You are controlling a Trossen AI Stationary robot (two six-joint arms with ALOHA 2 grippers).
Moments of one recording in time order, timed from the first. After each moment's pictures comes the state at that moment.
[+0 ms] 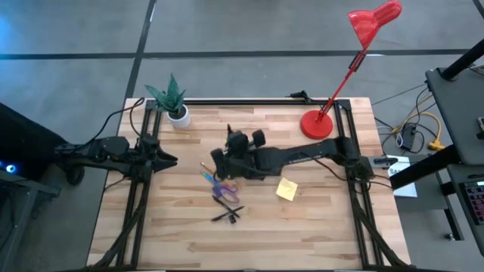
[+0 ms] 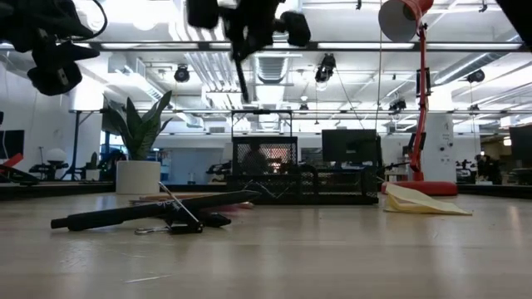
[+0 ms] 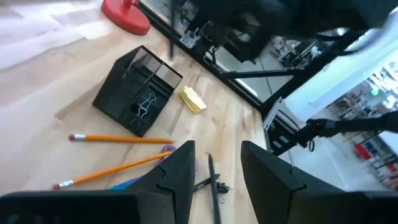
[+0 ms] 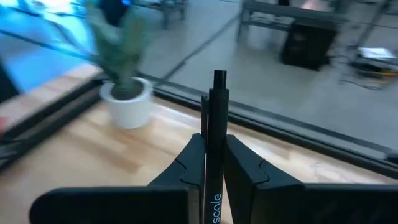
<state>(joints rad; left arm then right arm) -0.13 0.13 0.43 -0.59 -0.11 -0.71 0.15 2.15 1.98 -0.76 1.11 0.88</state>
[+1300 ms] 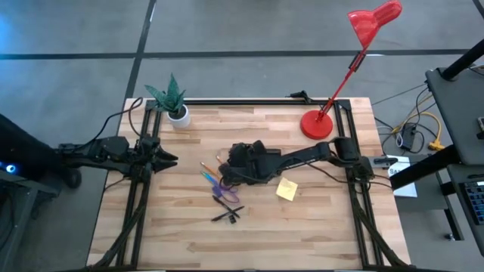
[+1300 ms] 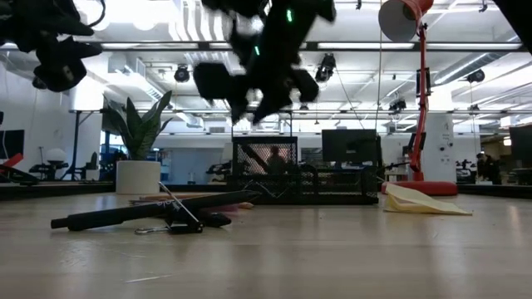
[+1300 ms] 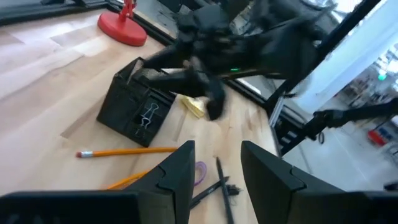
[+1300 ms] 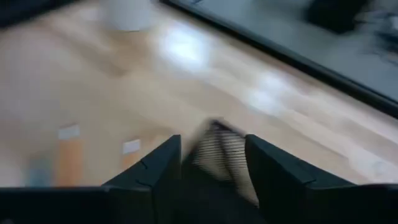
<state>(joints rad) -0.13 0.13 0.43 -0.57 -0.11 -0.61 0.15 2.15 1.73 -0.64 0.86 0.83</state>
